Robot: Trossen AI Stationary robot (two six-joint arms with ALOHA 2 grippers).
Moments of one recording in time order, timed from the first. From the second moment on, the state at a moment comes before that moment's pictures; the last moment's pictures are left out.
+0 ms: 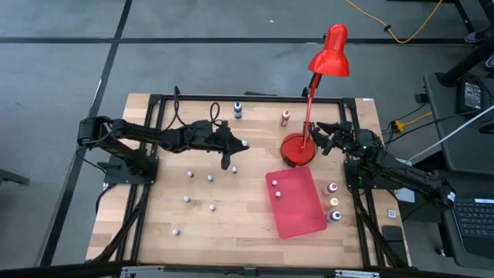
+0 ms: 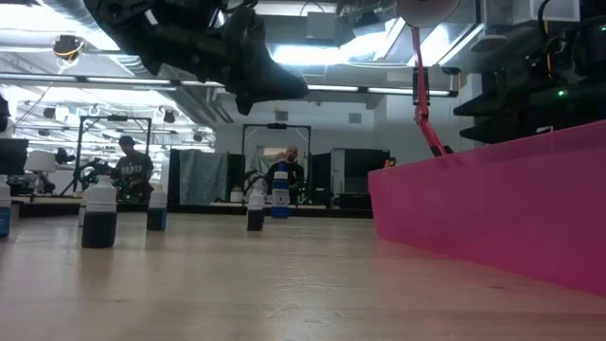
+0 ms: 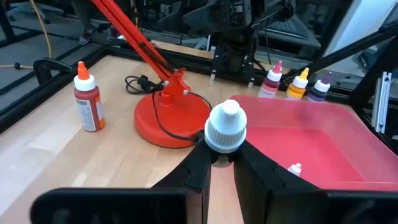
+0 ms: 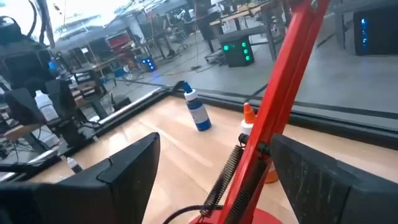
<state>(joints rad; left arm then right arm) 0.17 1.40 0.68 0.47 0.08 -0.16 -0.52 0.14 0.01 0.08 0.05 0.38</state>
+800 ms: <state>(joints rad) 0.09 1.40 0.83 0.23 0.09 -0.16 -0.52 0.31 0.37 0.08 -0.22 0.43</state>
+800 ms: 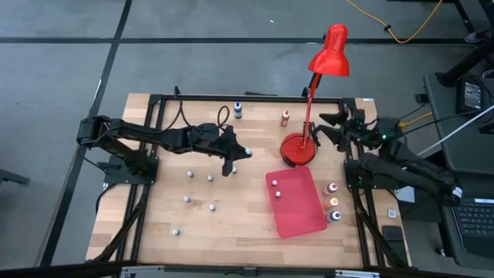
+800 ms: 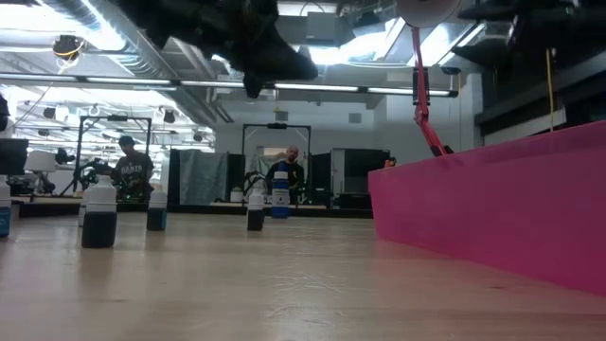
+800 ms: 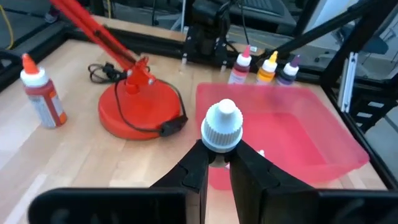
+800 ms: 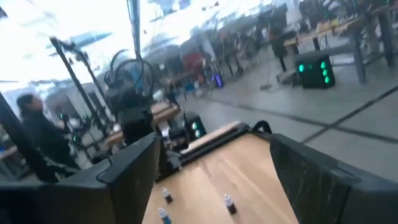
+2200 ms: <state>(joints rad) 0.07 1.40 1.36 -0.45 -0.05 -0.15 0.27 1.35 1.66 -0.70 0.60 0.29</state>
